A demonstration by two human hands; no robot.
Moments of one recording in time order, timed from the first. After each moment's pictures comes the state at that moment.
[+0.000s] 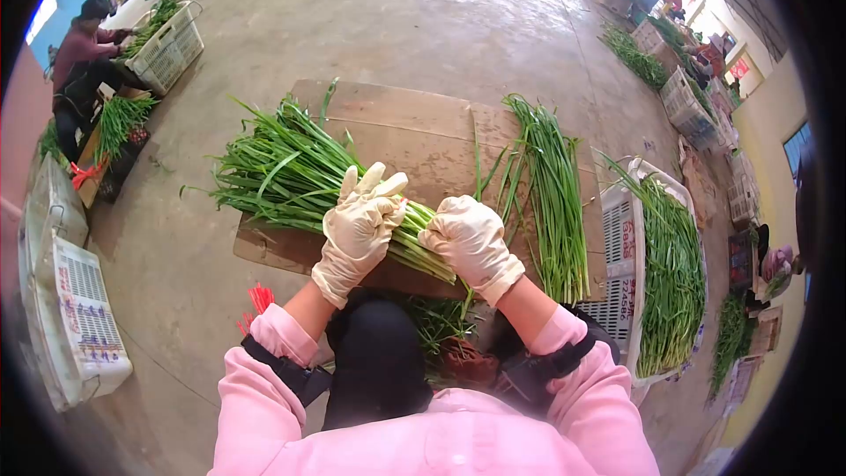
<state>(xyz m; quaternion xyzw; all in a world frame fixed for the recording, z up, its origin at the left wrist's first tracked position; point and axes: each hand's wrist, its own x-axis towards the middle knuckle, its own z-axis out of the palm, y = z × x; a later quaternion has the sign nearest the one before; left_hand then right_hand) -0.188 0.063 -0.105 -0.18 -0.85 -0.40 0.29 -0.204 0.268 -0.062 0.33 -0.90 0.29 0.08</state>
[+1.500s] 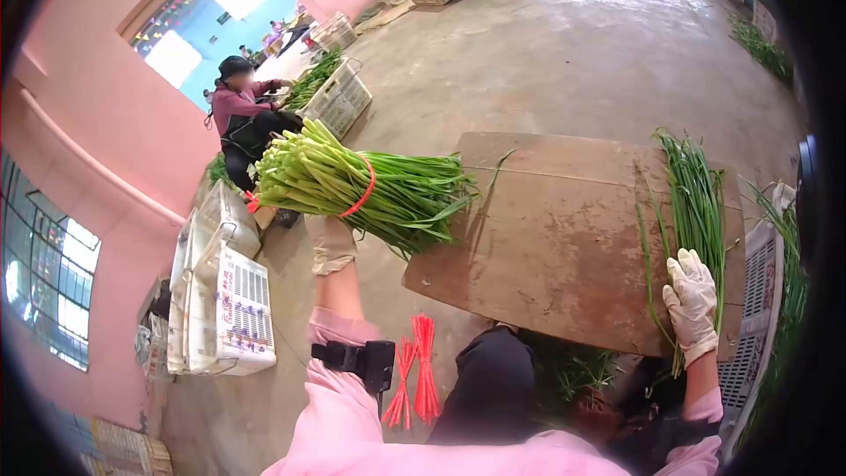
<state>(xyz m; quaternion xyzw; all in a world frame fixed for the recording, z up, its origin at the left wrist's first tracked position) -0.181 -0.178 -0.014 -0.01 -0.55 -0.74 0.38 -0.203 0.444 -0.126 0.21 -0.95 0.20 0.13</state>
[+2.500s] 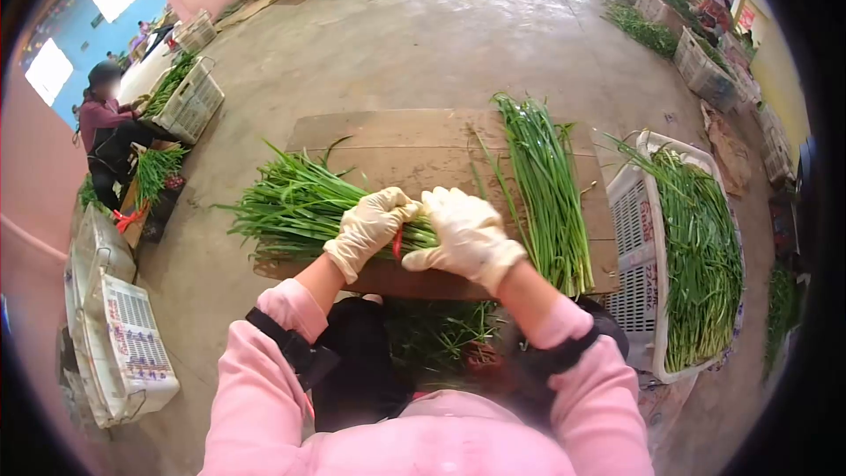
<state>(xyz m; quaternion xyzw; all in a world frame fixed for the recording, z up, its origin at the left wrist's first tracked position) -0.222 0.112 -0.071 -0.03 -0.86 -0.50 -0.09 -0.210 0.312 -0.036 0.30 -0.94 0.15 0.00</state>
